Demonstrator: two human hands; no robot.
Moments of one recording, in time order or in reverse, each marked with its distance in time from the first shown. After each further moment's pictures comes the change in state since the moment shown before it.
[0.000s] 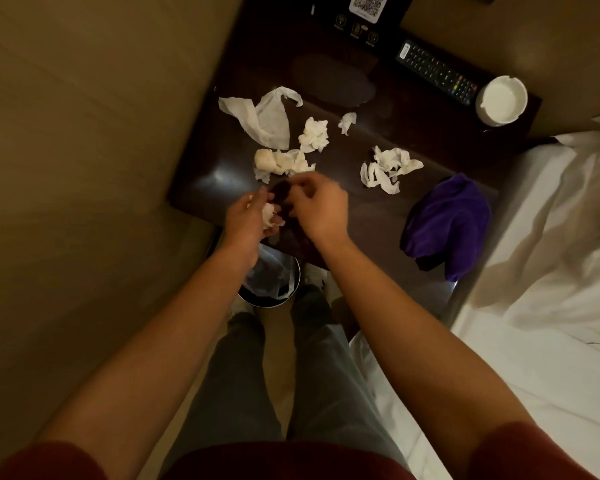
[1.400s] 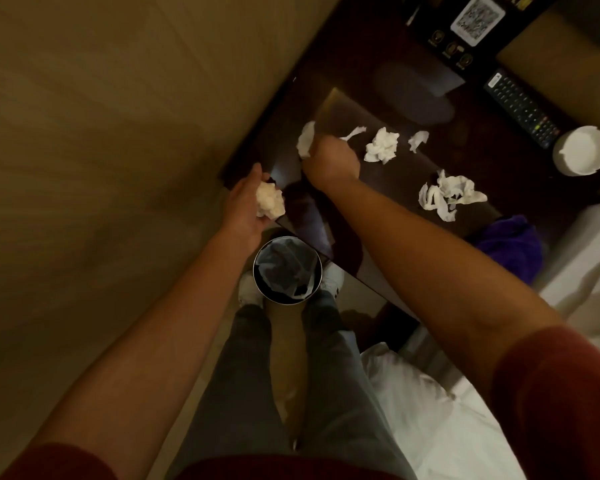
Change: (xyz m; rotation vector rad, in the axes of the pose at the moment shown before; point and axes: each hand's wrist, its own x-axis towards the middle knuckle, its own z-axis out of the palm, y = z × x) left_hand 0.022 0.018 -0.077 -0.426 0.054 -0.086; right_hand 0.087 -0.056 0.076 -0.656 -0.231 -0.155
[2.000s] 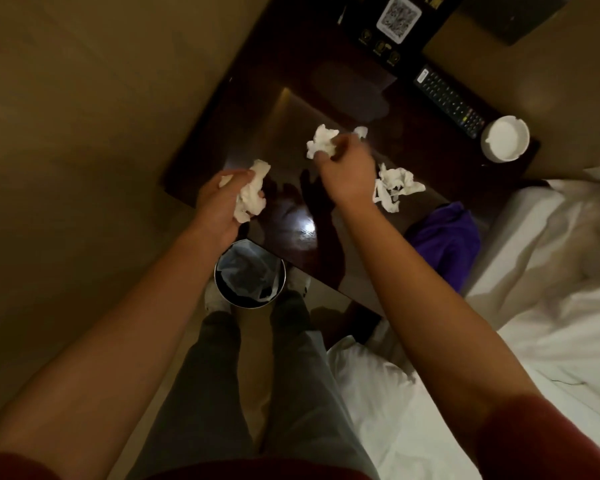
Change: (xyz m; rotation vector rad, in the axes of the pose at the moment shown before) left_hand 0.000 -0.020 0.049 0.098 -0.092 0.108; right_hand -0.048 0.089 -0.054 0.427 0.273 0.206
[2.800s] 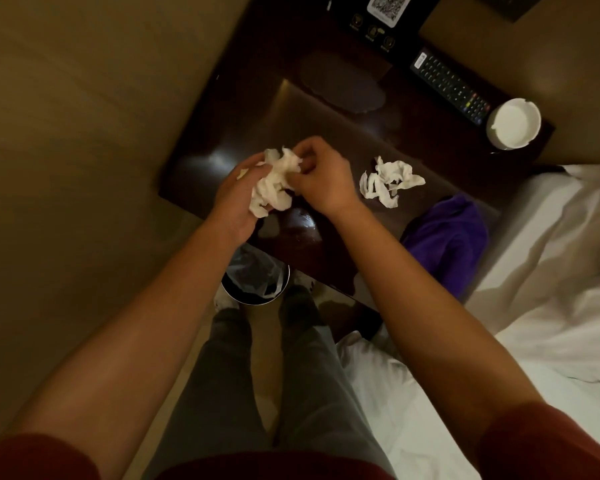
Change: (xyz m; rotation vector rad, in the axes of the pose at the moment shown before) left_hand 0.012 -0.011 0.037 -0.059 -0.135 -0.051; right_hand -0.004 0.006 0.005 0.075 -0.238 -0.158
